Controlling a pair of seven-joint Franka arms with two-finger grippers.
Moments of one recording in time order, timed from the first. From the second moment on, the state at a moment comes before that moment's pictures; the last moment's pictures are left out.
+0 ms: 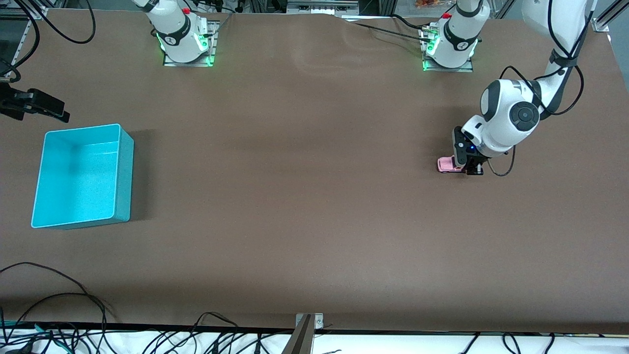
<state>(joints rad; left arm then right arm) -0.08 0.27 0.07 -2.43 0.03 2.65 1.50 0.00 0.13 -0.03 -1.38 -0.02 1.41 0.00</state>
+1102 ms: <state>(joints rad) 0.08 0.34 0.31 -2.36 0.03 2.75 1.95 0.00 0.13 -0.03 -1.38 -0.01 1.41 0.00</state>
